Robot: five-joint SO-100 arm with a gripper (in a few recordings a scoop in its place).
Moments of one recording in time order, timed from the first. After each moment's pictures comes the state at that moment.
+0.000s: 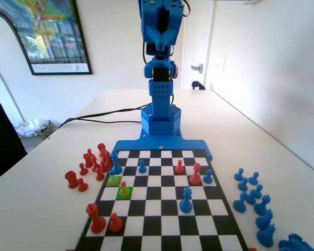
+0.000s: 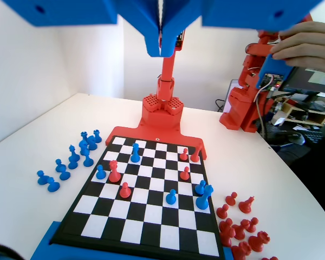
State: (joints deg) arm 1.4 174.9 124.5 91.2 -99.5
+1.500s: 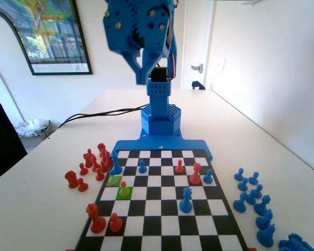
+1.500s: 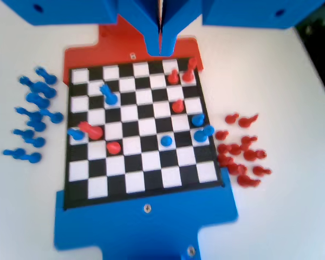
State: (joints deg) arm 10.7 102.4 97.9 86.7 -92.7
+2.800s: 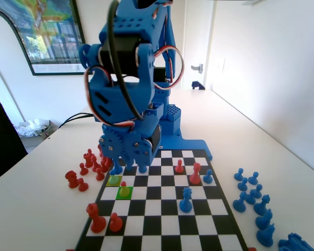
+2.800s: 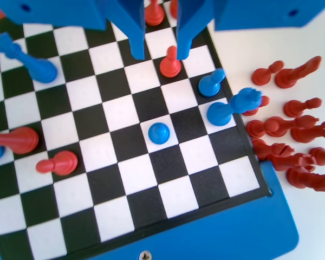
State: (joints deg) arm 15.3 77.8 106.5 60.1 -87.7
